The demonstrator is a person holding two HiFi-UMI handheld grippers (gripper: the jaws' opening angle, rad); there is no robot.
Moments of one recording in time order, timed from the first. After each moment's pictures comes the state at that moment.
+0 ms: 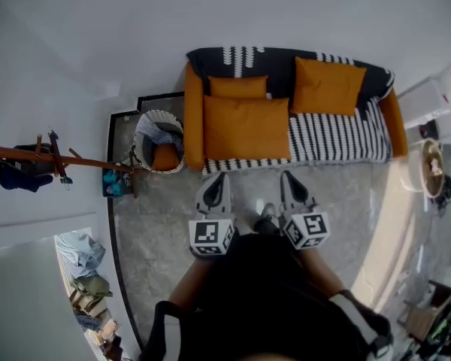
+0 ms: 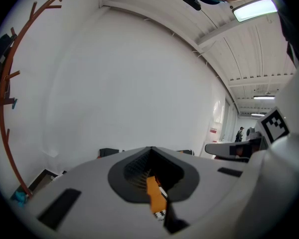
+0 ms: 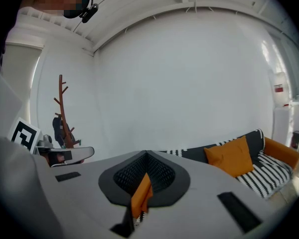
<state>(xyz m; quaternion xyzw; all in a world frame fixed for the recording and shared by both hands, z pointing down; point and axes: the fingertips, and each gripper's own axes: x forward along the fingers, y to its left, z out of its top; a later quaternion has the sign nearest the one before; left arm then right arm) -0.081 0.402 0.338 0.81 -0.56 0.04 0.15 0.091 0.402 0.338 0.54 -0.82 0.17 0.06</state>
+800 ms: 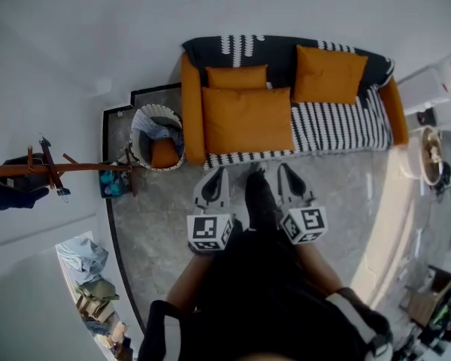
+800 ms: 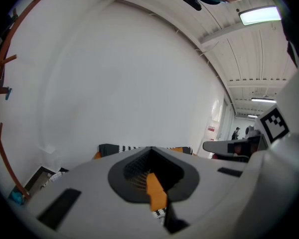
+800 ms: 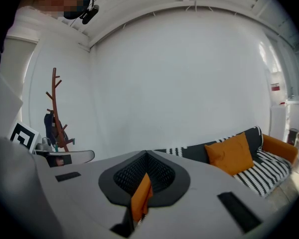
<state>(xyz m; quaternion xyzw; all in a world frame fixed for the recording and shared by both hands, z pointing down) -0.116 0.376 0.370 0.82 -0.54 0.05 0.18 0.048 0.378 0.358 0.56 -0.81 0.17 0.07</state>
